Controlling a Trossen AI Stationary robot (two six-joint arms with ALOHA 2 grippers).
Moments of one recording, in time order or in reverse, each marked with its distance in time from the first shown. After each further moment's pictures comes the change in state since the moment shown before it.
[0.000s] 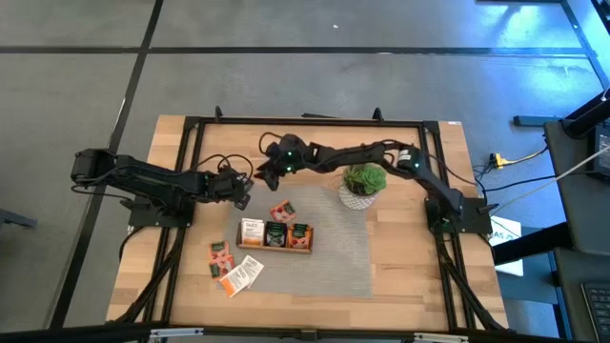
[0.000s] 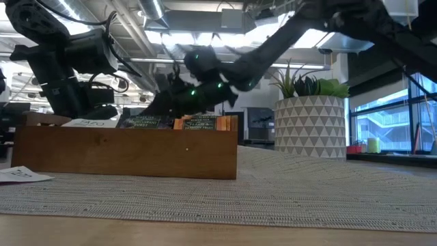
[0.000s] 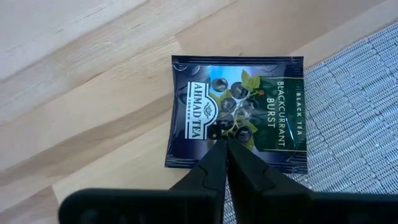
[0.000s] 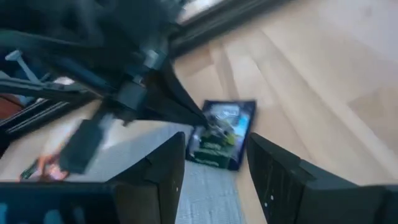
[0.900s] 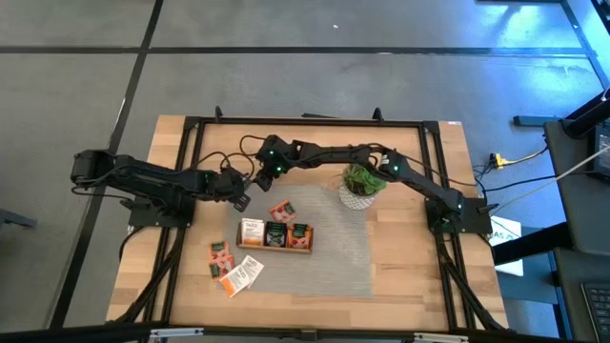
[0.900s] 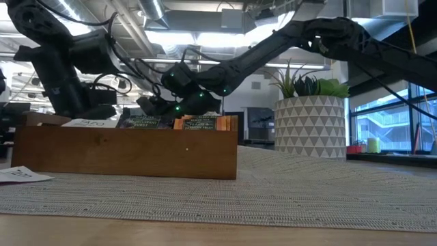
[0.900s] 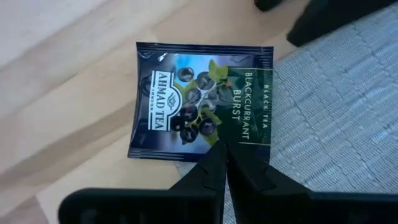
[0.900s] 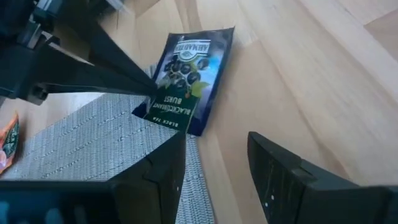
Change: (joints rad) left arm 0.035 -0.004 0.002 0.015 0.084 0.101; right arm 0.000 0.236 0.410 -0.465 -0.041 0.014
